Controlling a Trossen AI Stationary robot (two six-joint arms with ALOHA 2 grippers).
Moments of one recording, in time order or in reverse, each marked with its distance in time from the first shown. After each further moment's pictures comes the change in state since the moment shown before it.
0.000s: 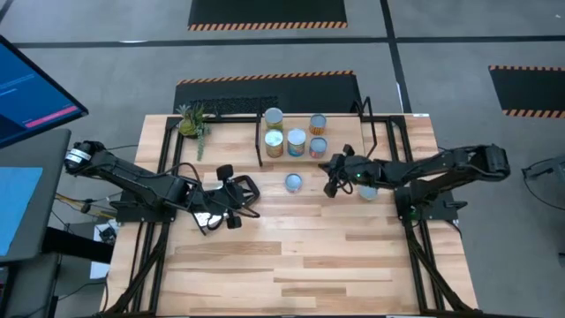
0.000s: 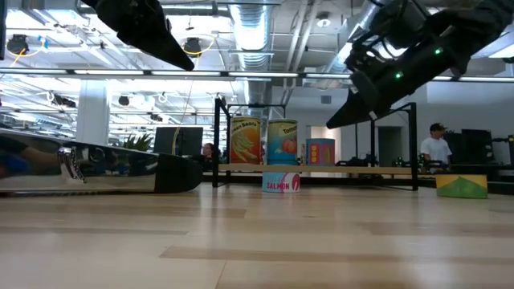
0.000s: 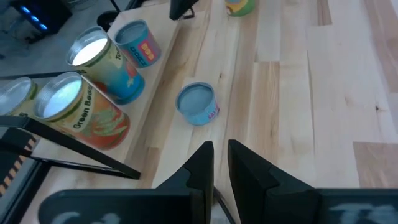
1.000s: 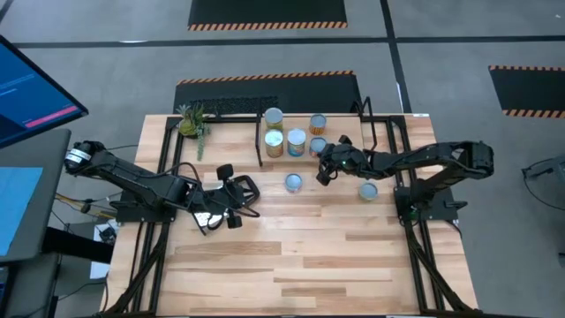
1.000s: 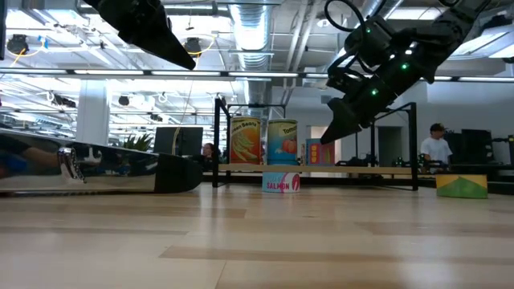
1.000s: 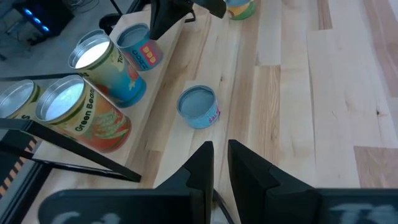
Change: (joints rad) left arm 0.000 0.000 0.000 0.013 -0.004 0.003; right arm -0.130 0.167 0.118 -0.069 0.007 -0.062
